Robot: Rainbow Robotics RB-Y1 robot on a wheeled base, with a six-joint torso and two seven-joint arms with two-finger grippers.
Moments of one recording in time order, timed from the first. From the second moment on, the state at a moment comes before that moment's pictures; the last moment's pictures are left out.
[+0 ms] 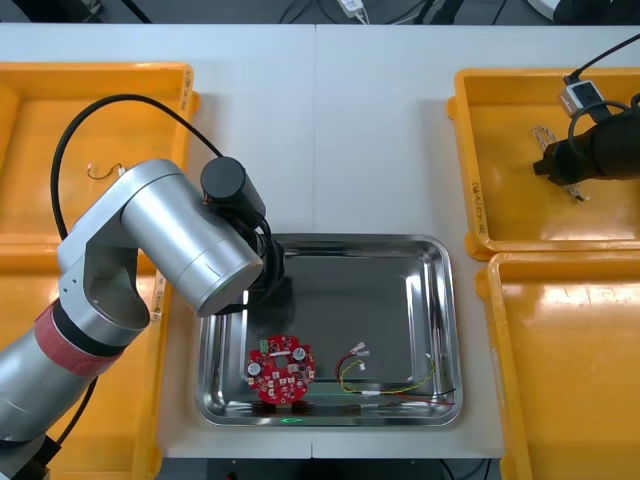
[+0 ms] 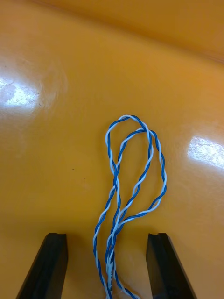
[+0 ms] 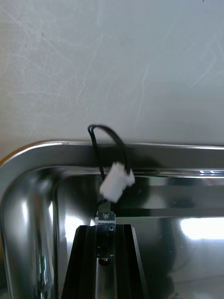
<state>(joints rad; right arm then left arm) -0.71 -0.58 -0.19 -1.10 -0.68 1.21 2.11 -0.51 0.43 -0.56 -2.01 0.33 1.73 -0.70</state>
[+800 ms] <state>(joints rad) -0.71 -0.58 -0.19 -1.16 -0.69 1.30 2.11 -0.47 0.41 -0.61 -2.05 0.31 1.69 -0.62</state>
